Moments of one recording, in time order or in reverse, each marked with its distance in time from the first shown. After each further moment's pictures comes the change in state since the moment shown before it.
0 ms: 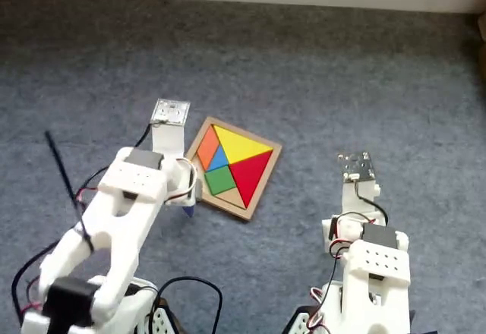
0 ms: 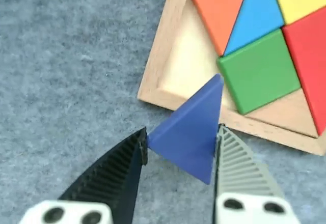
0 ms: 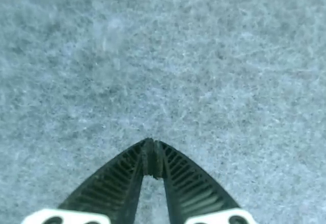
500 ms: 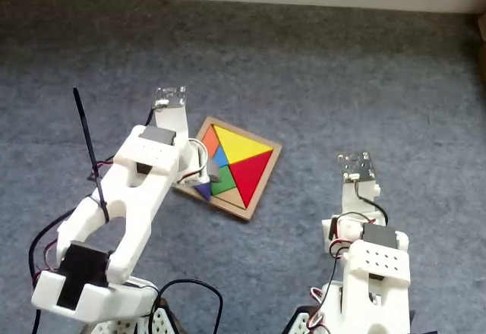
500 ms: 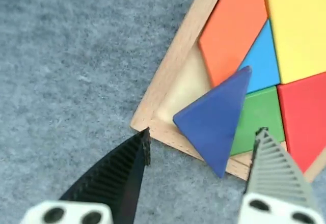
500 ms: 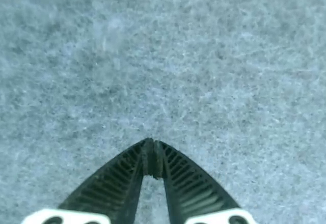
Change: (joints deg) left arm 0.2 10.4 -9.8 0.0 9.8; right arm 0.0 0.0 0.0 0.0 0.0
